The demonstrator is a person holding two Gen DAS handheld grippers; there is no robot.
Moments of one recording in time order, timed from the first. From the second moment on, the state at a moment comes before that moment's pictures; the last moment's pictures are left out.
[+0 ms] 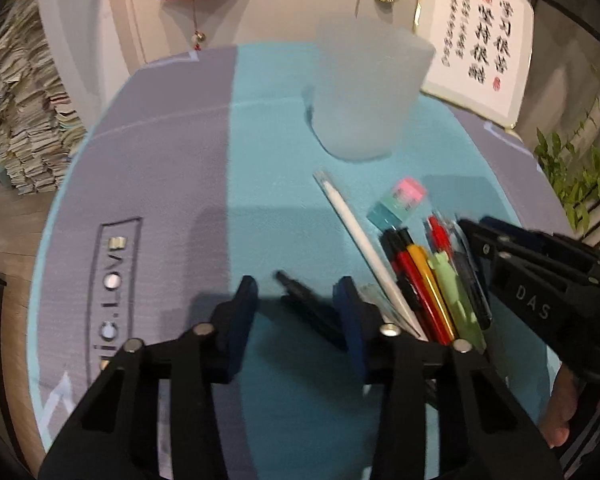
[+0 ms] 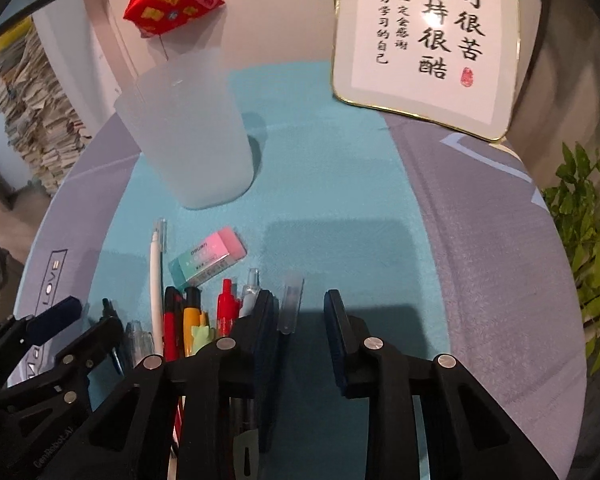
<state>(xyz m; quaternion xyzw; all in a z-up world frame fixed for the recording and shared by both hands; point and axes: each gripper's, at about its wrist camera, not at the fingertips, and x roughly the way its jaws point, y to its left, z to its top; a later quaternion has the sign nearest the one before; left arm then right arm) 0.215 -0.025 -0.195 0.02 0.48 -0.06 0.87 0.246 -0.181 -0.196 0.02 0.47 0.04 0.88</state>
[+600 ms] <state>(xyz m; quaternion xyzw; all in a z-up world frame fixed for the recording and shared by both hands) 0.198 -0.027 -0.172 0.00 0.48 -0.10 0.87 0.217 -0.211 -0.171 0.07 0.44 0.08 0.89</state>
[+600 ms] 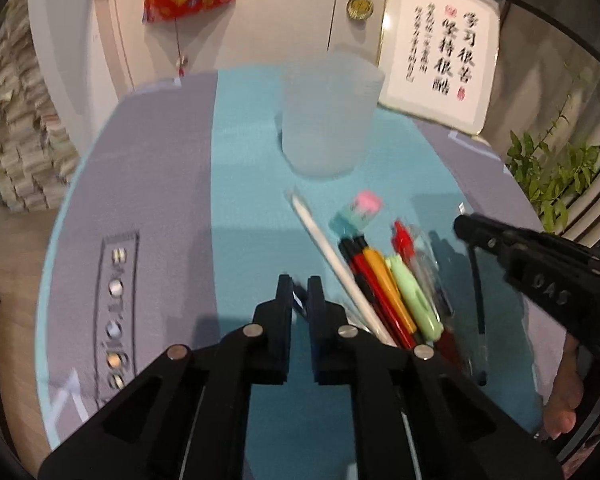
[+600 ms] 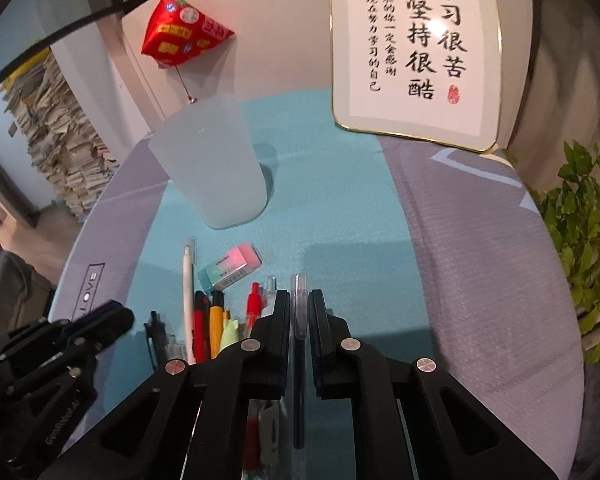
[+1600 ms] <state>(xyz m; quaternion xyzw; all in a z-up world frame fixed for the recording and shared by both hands) 0.217 -0.024 -0.187 0.04 0.50 -0.12 0.85 0.213 -0.239 -0.173 0.11 0.44 0.07 0.89</state>
